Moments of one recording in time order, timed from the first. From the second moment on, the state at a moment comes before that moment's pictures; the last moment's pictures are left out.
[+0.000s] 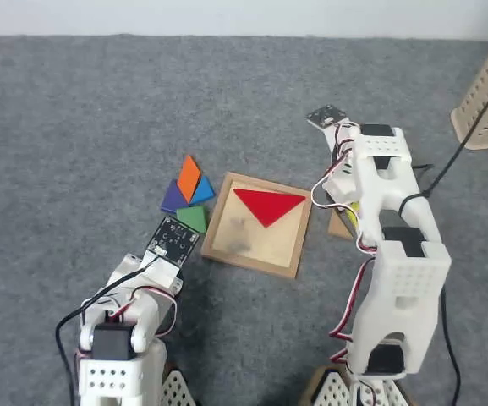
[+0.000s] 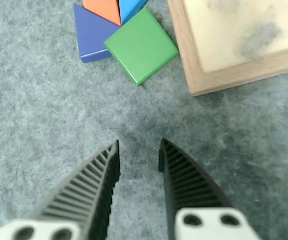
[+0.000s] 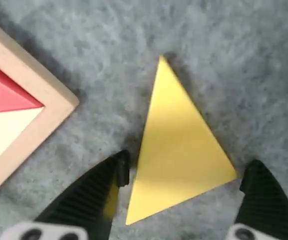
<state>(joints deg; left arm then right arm) -4.3 -103.5 97.2 73.6 -23.1 -2.9 33.1 -6.0 70.4 31.3</state>
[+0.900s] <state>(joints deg) -4.3 -103.5 97.2 73.6 -23.1 -4.9 22.9 1.1 71.6 29.1</state>
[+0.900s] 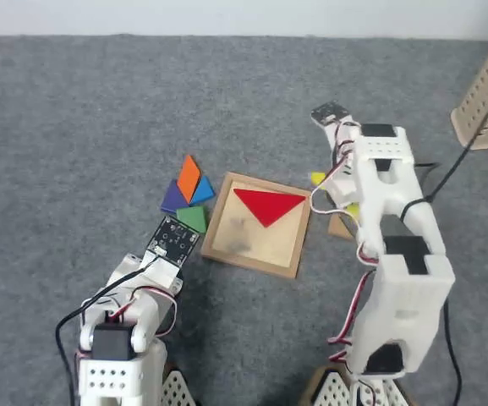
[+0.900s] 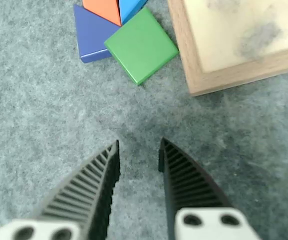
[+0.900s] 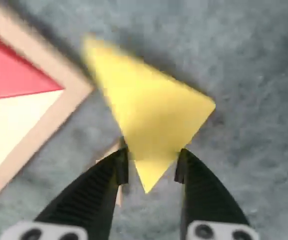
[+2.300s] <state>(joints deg) -4.3 -103.5 97.2 73.6 -23.1 -9.6 21.8 12.2 63.5 32.7</state>
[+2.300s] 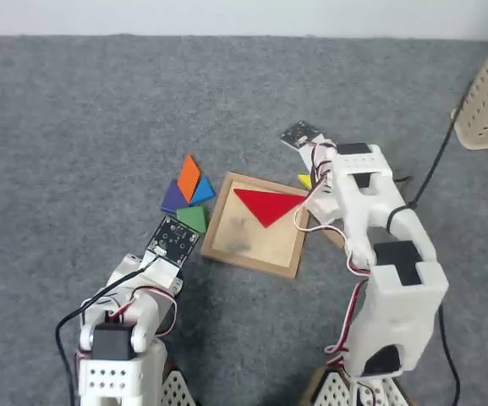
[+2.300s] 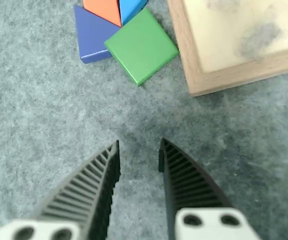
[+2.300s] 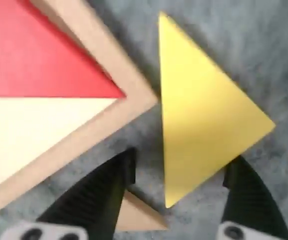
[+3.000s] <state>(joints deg) -4.3 -103.5 97.2 73.6 -23.1 -9.1 21.6 -0.8 71.0 31.5</state>
